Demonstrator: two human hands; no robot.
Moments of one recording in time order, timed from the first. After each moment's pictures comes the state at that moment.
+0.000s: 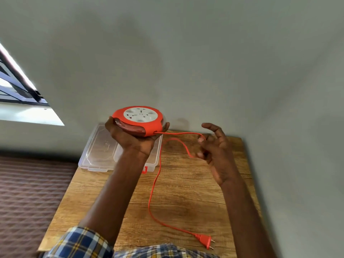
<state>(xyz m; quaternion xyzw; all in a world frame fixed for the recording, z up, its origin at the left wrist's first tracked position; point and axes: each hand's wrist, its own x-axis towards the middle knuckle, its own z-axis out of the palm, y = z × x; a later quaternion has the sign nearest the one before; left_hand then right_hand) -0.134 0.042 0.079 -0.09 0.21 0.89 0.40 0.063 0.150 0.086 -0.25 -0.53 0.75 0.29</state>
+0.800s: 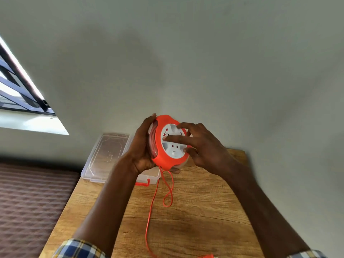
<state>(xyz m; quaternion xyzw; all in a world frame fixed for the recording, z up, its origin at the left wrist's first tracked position) -0.143 0.029 0.098 0.09 0.36 0.69 0.62 0.016 0.168 0.133 -0.05 -0.98 0.13 0.11</state>
